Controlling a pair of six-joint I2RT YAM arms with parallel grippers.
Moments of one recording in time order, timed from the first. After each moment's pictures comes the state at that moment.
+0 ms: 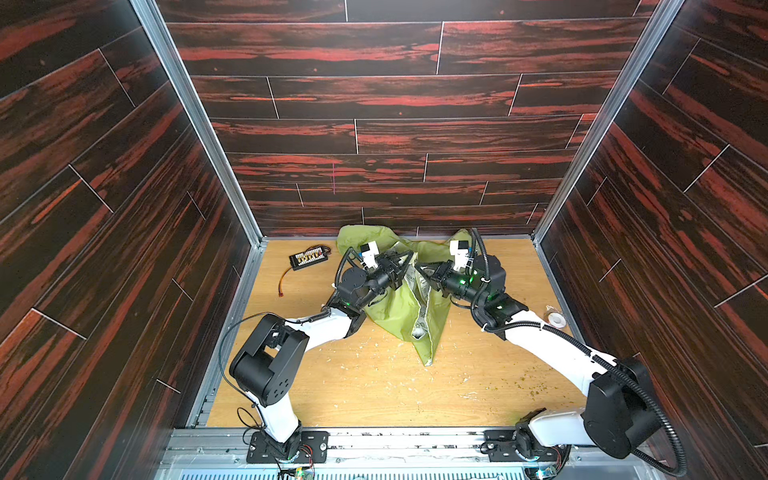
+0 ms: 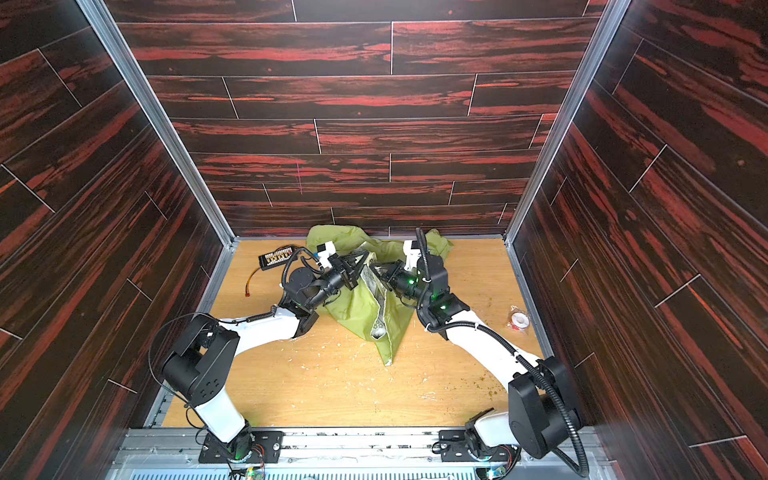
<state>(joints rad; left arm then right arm) -0.54 1.75 0.96 1.02 0.32 -1.62 0.54 1.40 0.96 0.29 -0.43 1.19</state>
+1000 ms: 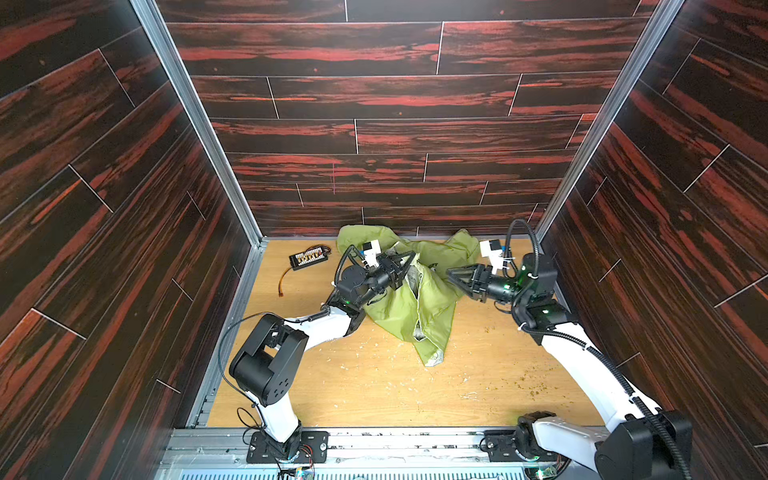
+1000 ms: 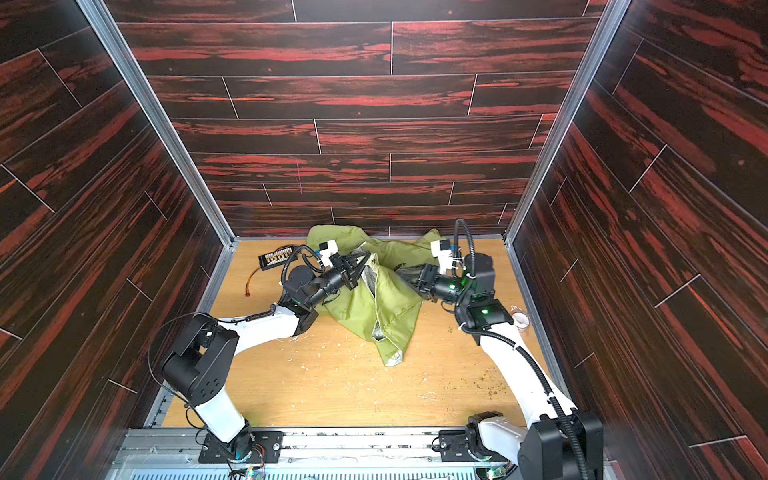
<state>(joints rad) -0.54 1.75 0.98 1.01 0.40 -1.62 0.22 1.19 0.95 0.03 -0.92 1.00</state>
